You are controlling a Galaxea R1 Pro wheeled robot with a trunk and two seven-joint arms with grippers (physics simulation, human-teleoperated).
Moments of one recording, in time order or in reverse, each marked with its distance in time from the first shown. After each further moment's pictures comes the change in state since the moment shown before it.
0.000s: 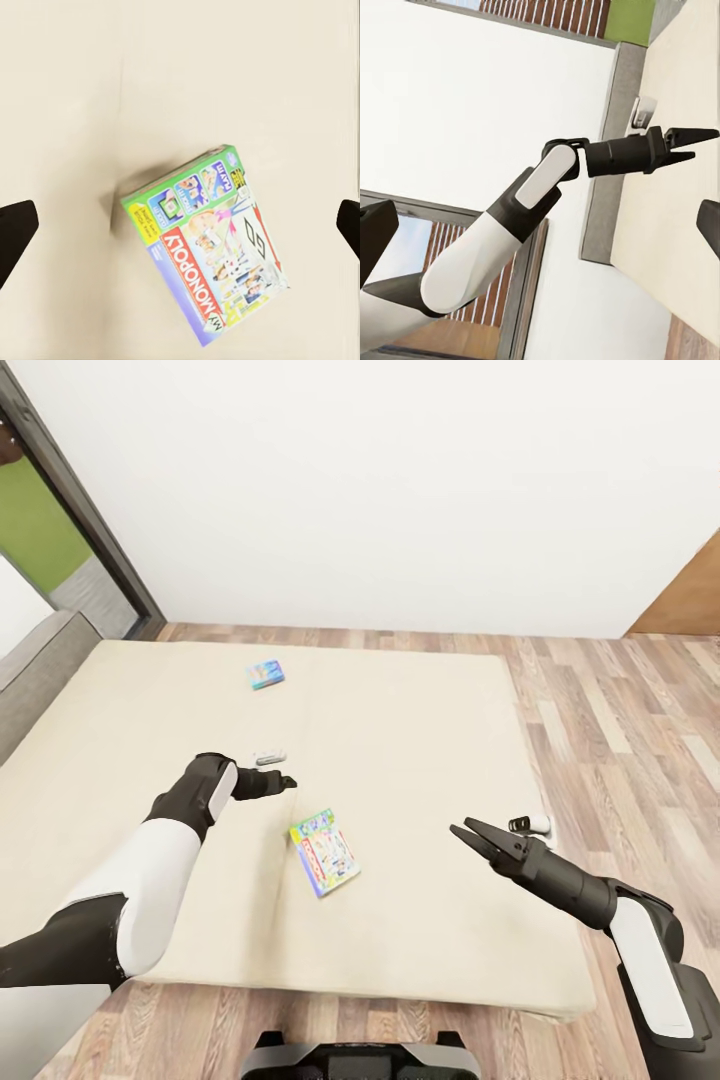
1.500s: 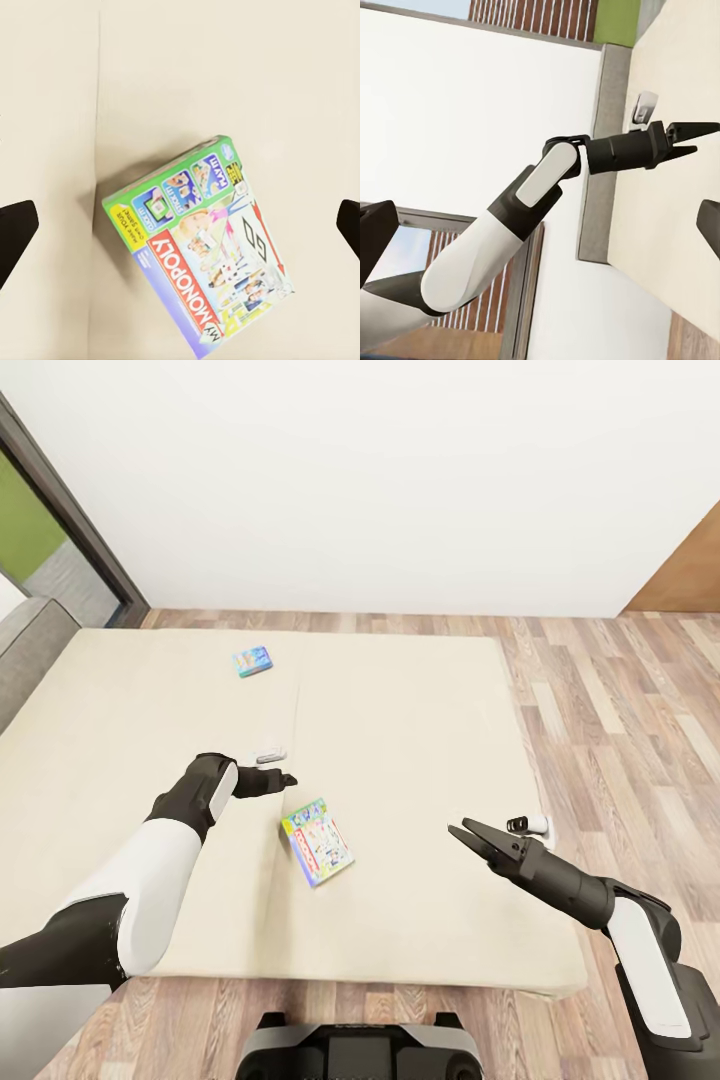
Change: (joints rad) left arm 0.000 -0.002 -0.001 0.000 -0.001 -0.030 -0.001; right arm 0.000 0.002 0.008 0.000 0.000 -0.002 -0.001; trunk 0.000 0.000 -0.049
